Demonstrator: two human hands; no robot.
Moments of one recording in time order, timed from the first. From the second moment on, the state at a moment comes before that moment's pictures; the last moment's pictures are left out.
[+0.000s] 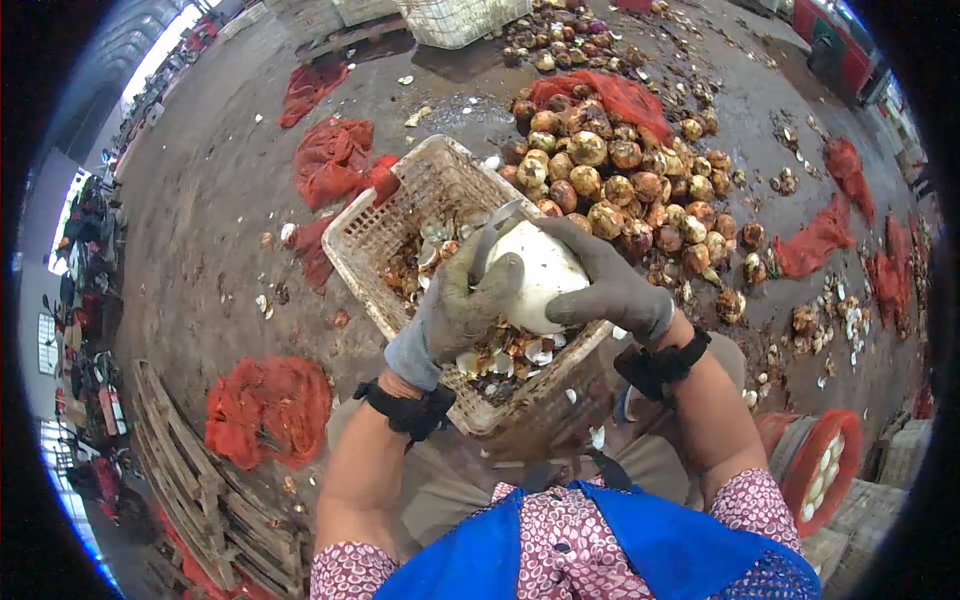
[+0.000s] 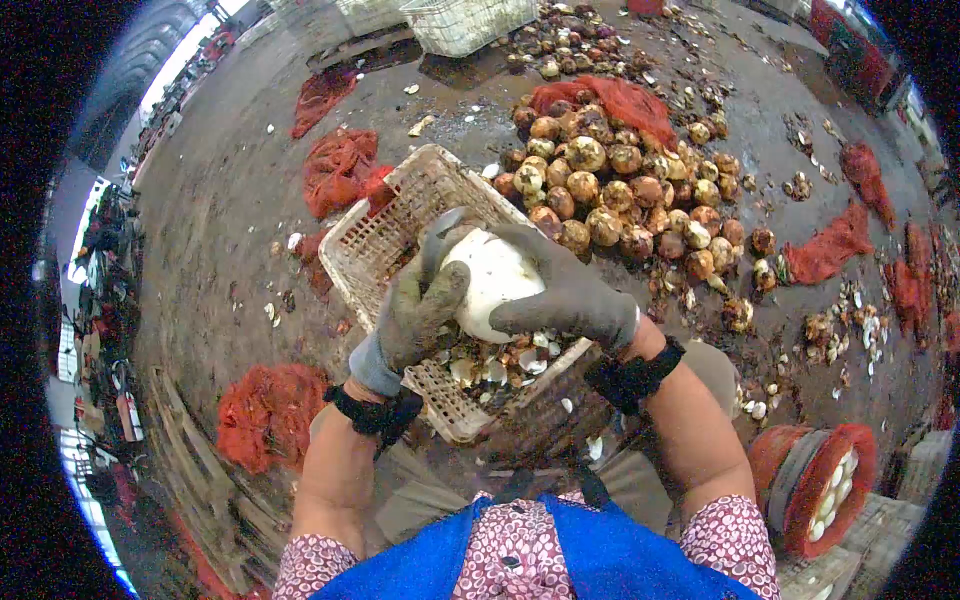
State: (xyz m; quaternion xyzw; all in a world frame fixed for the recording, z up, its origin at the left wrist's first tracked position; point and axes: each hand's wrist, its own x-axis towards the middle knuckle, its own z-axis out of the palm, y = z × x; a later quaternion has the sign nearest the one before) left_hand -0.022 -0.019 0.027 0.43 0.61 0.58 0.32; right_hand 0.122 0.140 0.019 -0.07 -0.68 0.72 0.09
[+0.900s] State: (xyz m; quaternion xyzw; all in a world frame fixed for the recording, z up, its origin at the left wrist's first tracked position) left_hand -0.047 0.006 -0.001 0.38 0.86 0.33 0.05; right_hand 0.116 0.142 0.008 -0.10 -0.31 0.91 0.25
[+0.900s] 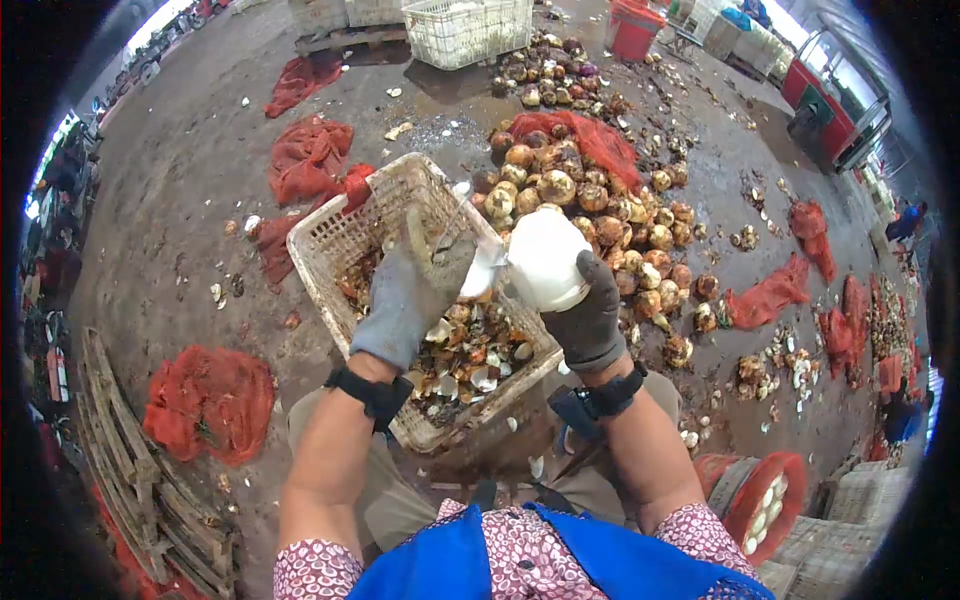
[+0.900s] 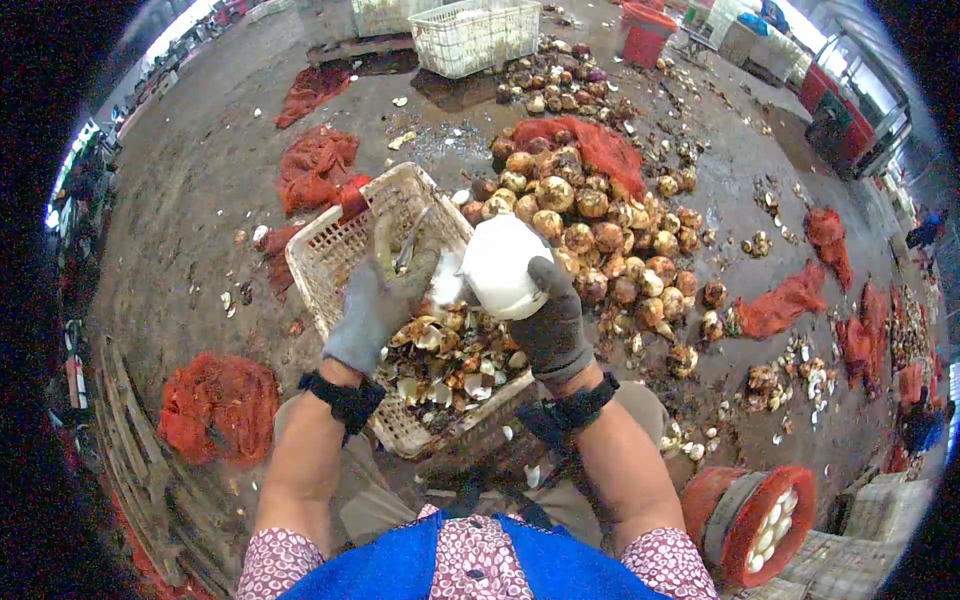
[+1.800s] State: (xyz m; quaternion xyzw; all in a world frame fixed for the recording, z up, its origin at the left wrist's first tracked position) left_hand -0.047 -0.008 0.018 0.49 0.71 0.49 0.13; right_hand 0.106 0.144 -0.001 -0.12 -0.47 0.85 0.20
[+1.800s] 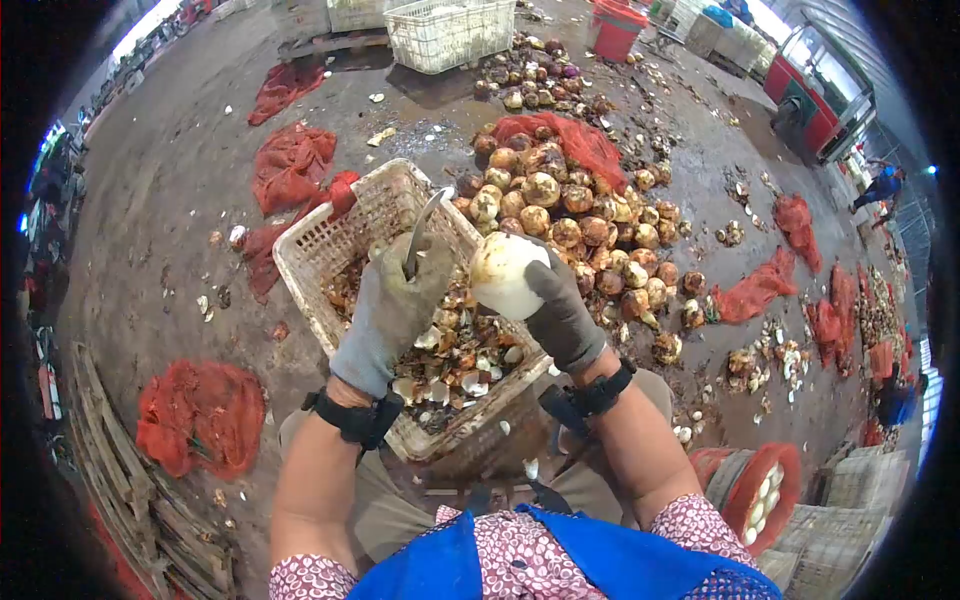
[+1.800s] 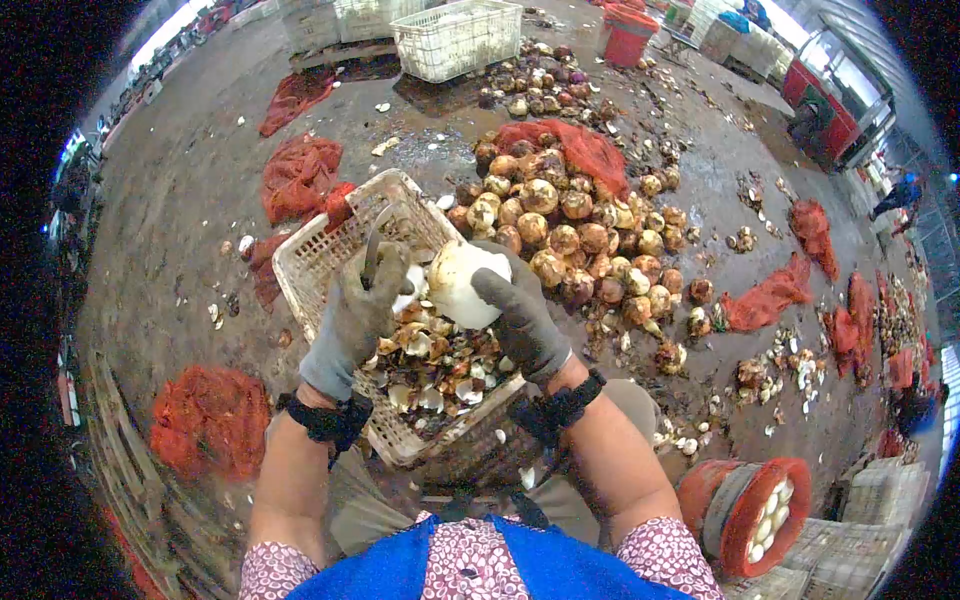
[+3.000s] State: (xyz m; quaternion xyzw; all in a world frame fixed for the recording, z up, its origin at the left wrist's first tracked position) left_hand -0.002 0.017 0.027 0.44 0.61 0.60 0.27; right_hand 0.136 0.140 0.017 -0.18 -0.63 0.73 0.21
